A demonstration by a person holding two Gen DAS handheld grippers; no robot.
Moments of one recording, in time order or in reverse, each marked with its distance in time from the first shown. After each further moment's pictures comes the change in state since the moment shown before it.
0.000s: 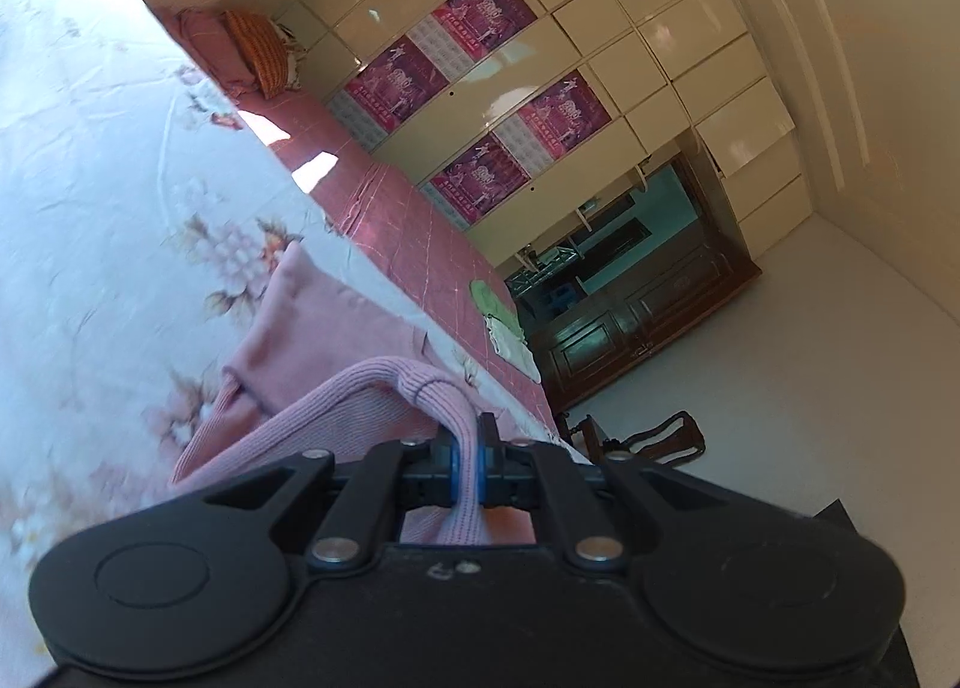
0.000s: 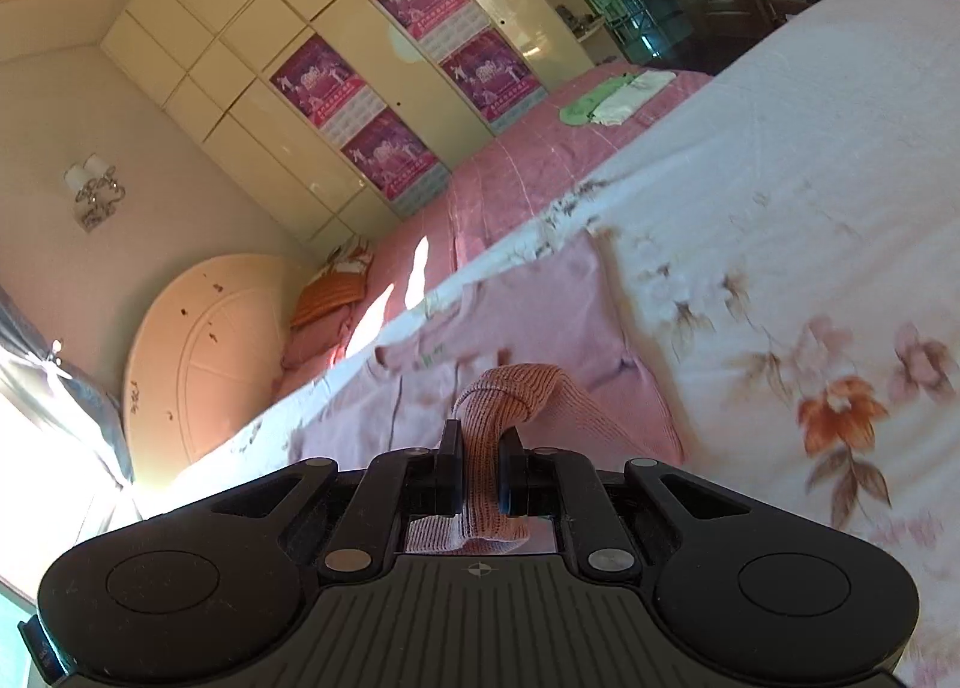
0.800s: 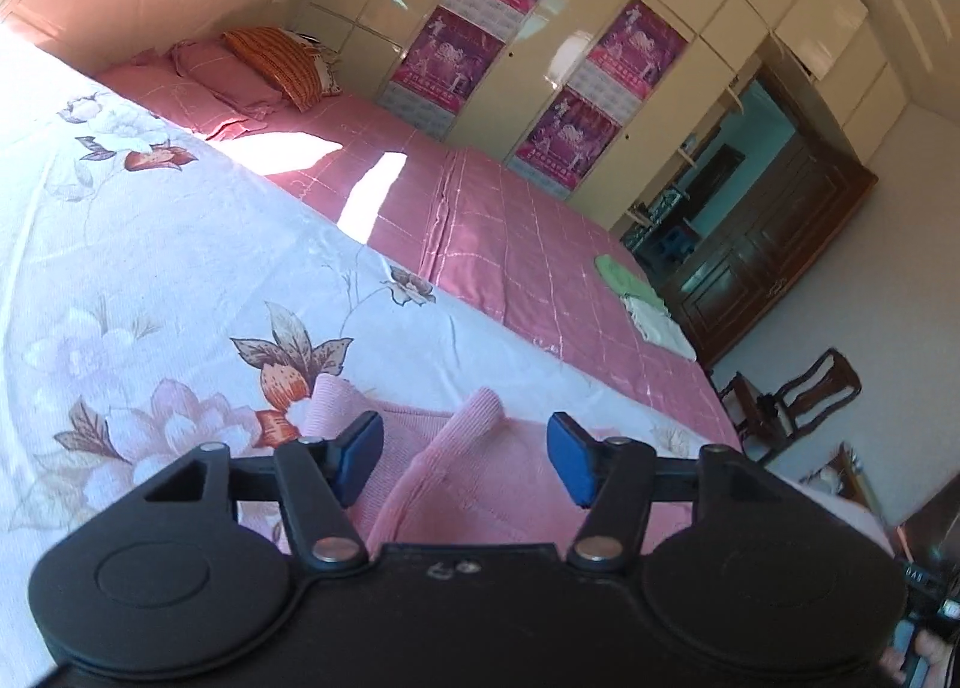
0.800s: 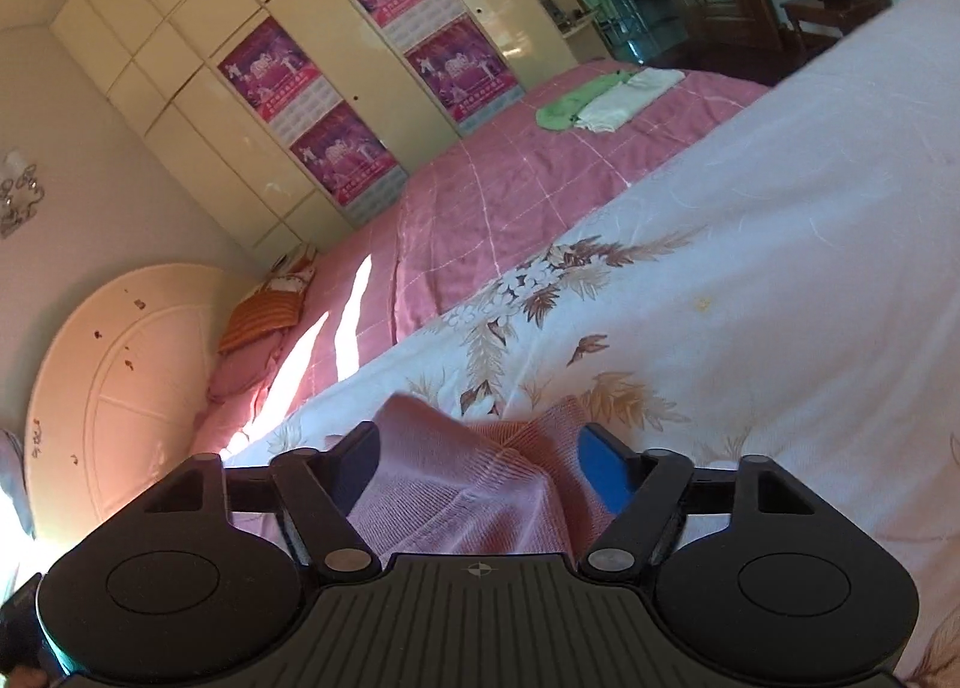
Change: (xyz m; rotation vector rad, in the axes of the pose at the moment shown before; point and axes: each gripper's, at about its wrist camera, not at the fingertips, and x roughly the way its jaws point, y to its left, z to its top) left arm 0.211 0.060 0.077 0.230 0.085 0.254; right arm 0.254 -0.079 0.097 -0.125 0.010 -0.081
